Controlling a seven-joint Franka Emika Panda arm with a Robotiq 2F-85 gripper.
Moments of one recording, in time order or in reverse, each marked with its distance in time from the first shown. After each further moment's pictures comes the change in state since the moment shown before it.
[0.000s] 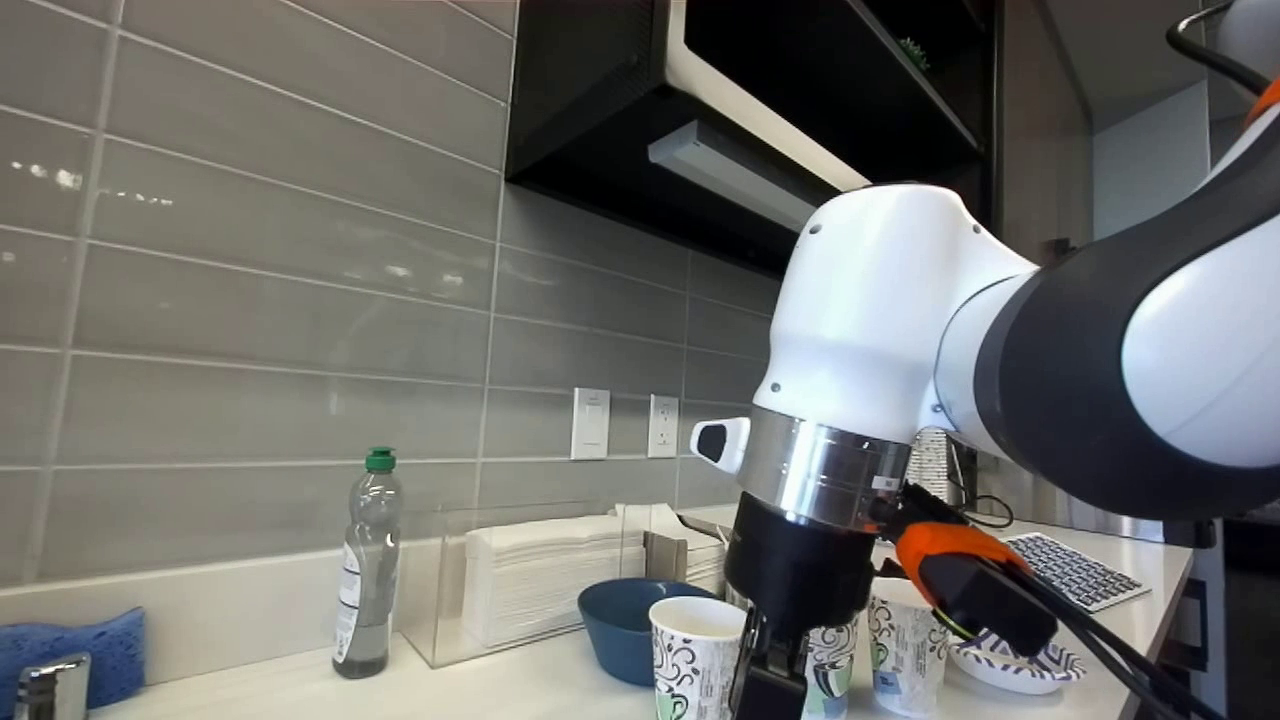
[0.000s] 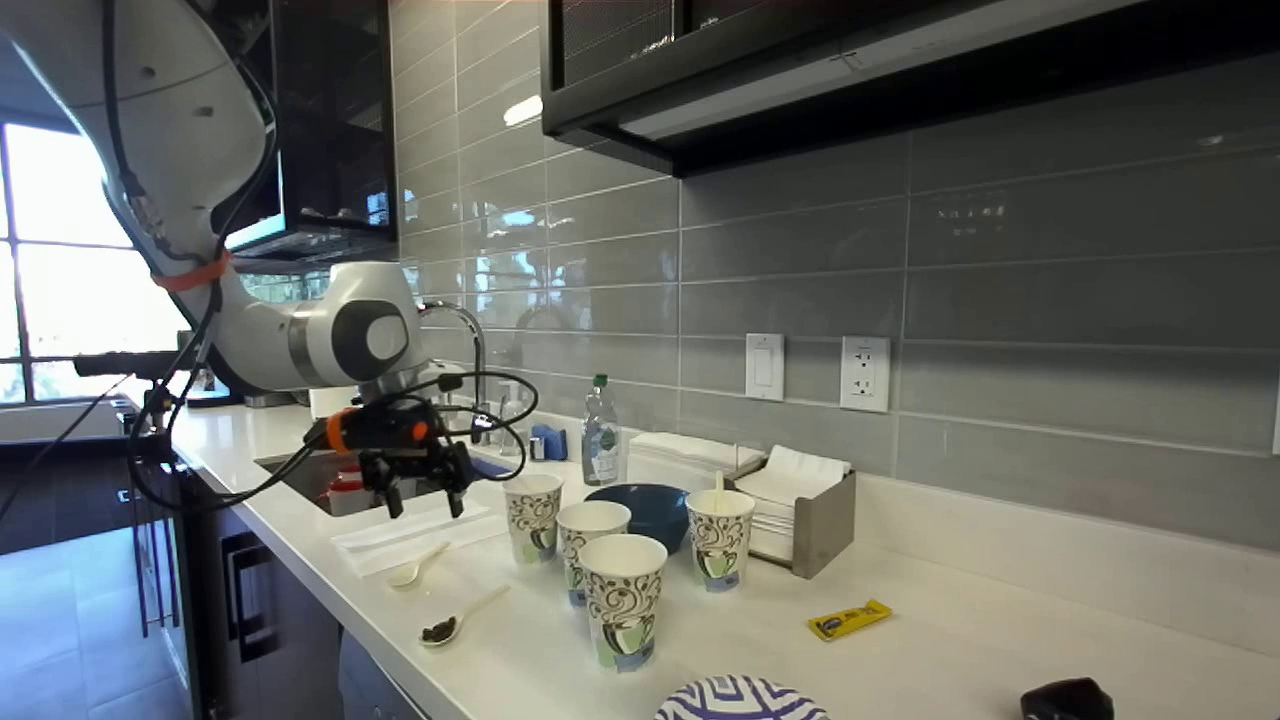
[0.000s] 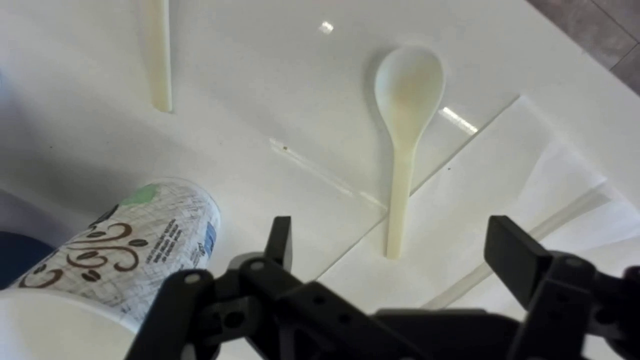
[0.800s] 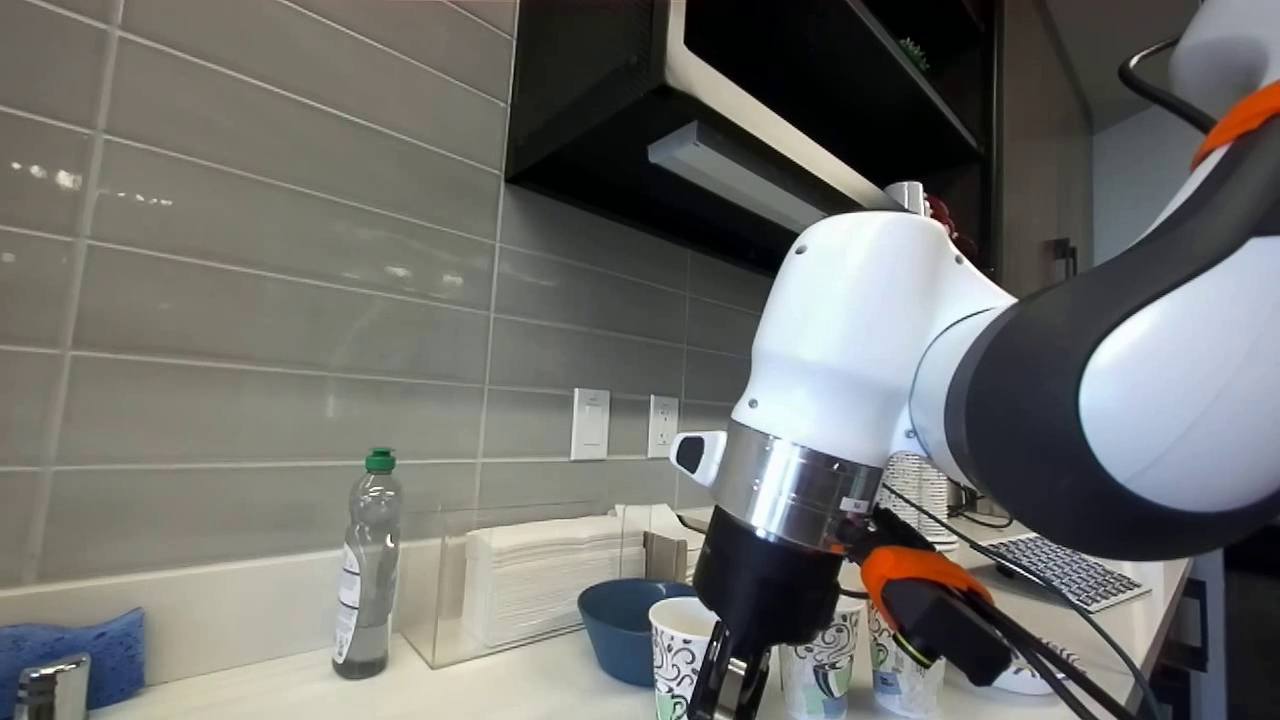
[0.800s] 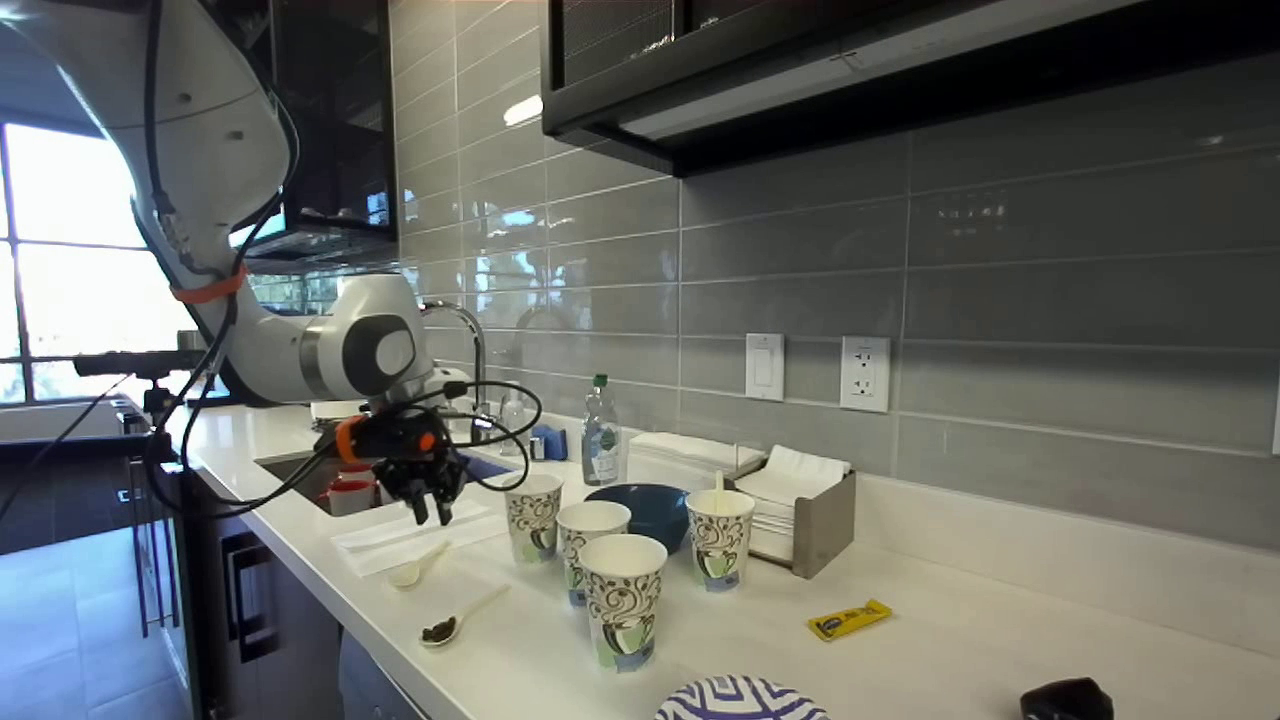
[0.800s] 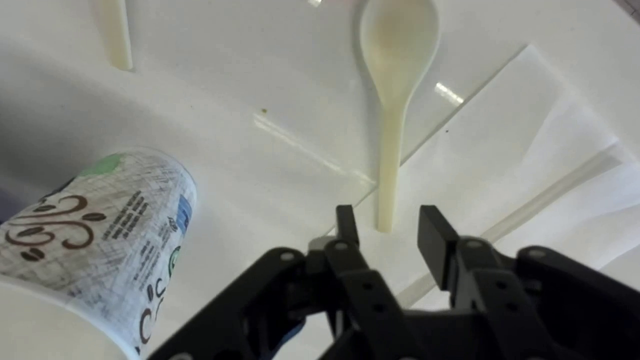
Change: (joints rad) arm 0.001 0.069 0.000 0.026 -0.001 0.098 0.009
